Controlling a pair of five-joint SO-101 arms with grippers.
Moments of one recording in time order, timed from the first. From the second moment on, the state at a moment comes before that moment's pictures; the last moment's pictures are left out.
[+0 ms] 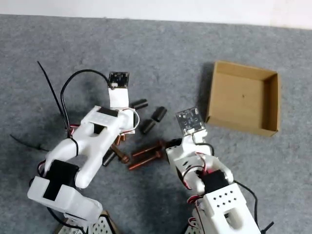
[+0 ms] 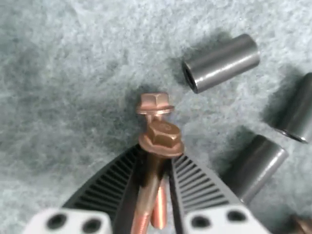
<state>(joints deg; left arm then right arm) 6.7 3.6 40.0 34.0 19.5 -27.1 -67.6 79.1 40.5 1.6</state>
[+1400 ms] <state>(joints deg) 2.6 -54.7 93.6 -10.4 19.3 -27.1 -67.6 79.1 40.5 4.2</state>
